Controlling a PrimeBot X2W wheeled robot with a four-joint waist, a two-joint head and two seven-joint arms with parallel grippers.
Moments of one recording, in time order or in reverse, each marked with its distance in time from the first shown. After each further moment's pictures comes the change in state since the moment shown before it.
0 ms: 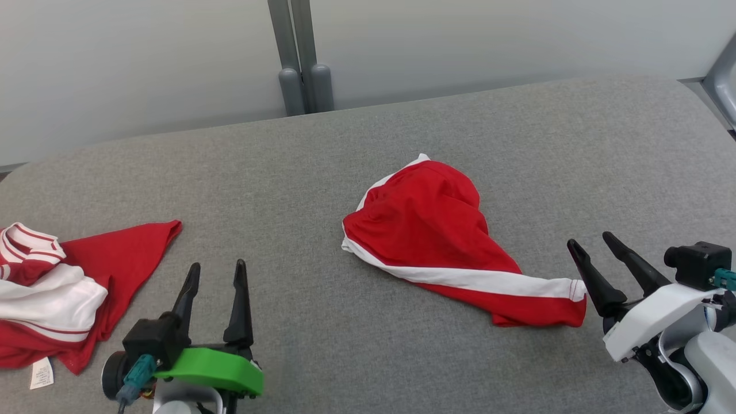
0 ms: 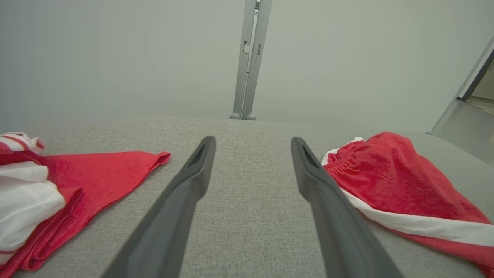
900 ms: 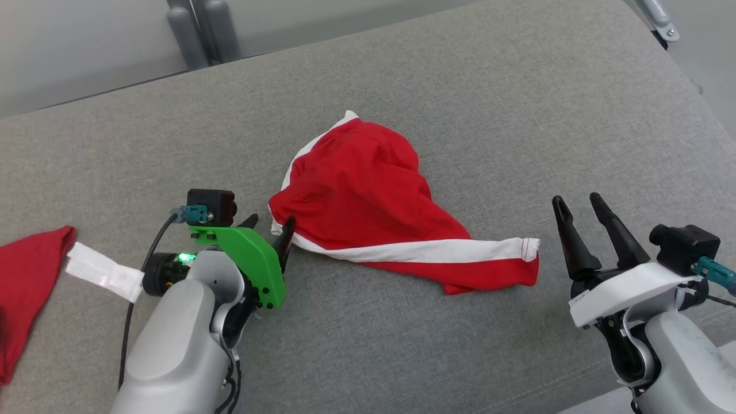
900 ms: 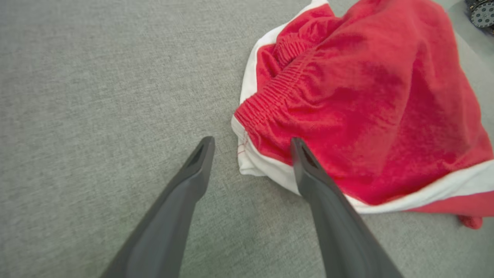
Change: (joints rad) left arm -0.475 0.047 -0.209 0.415 -0.201 -0.073 0.480; right arm -0.029 0.253 -0.204 0.020 -0.183 0.000 -0.071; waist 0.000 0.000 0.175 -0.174
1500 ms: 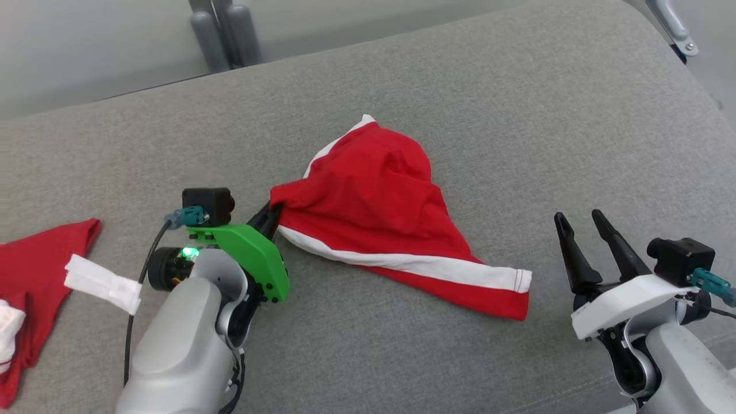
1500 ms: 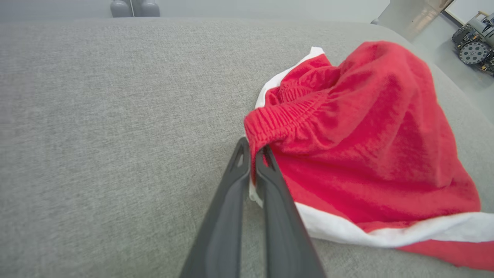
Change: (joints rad) left arm -0.055 0.002 -0.062 0.091 -0.072 -0.001 -0.166; right arm 0.014 0.001 0.003 0.052 -0.017 0.000 -0.004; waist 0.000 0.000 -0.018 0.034
